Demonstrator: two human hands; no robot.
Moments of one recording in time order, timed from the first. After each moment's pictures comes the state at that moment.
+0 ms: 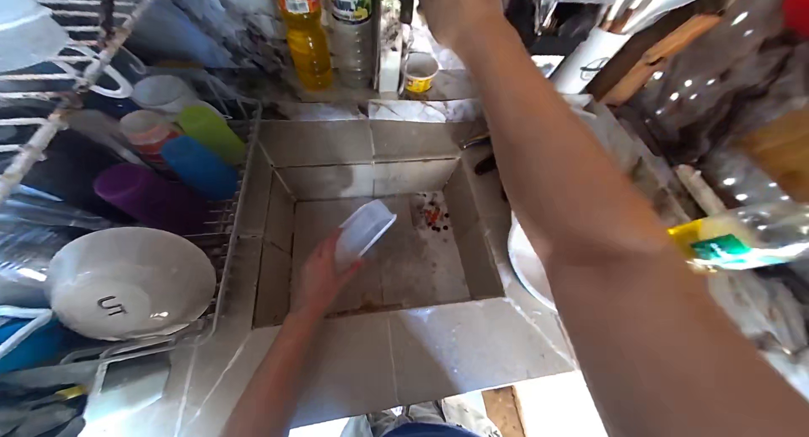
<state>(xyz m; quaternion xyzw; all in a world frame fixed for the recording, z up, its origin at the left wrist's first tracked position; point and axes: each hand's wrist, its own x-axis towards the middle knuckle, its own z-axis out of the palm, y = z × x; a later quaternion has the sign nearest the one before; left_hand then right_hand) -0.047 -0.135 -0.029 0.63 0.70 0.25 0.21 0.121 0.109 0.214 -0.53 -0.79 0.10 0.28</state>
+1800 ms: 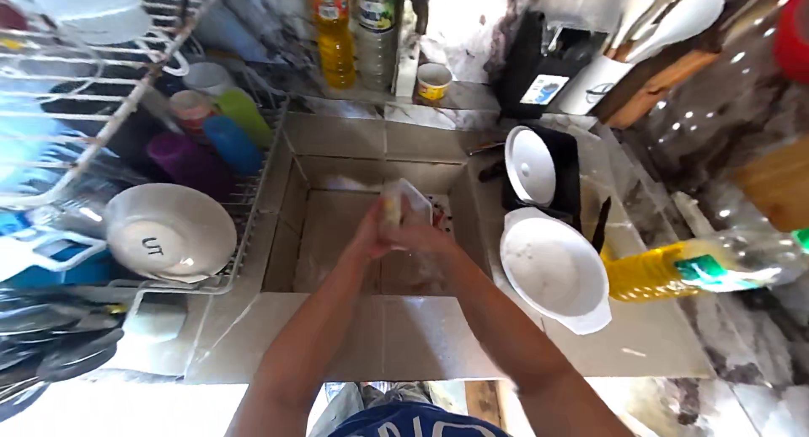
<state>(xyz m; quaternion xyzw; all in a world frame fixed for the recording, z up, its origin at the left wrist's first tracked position) 0.024 -0.079 -0.017 0.19 0.48 0.50 0.70 0.147 -0.046 -0.003 -0.44 -0.68 0.57 0.16</state>
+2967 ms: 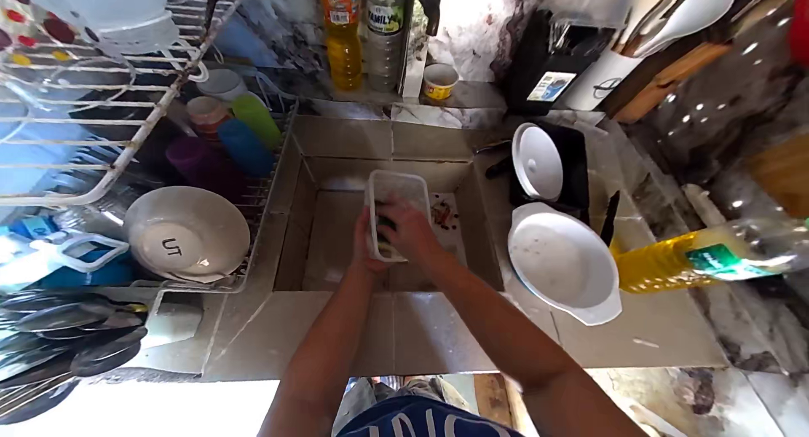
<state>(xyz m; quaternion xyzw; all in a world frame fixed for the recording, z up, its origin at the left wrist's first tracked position) 0.007 -0.101 -0.064 0.14 0.19 0.62 0.75 0.124 -0.074 0.015 -0.41 -0.83 0.30 0.21</state>
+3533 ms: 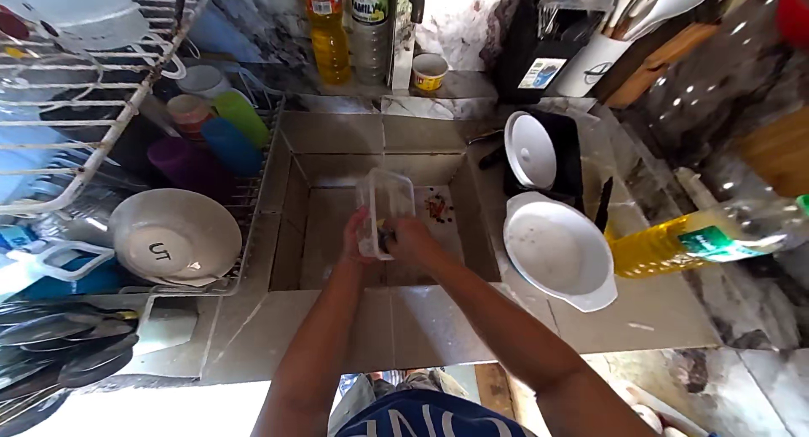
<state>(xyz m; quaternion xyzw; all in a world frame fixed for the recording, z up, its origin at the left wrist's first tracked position) -0.005 -0.098 -0.069 0.19 0.23 0.62 0.73 0.133 -0.079 0.017 -0.47 -0.82 0.34 0.02</state>
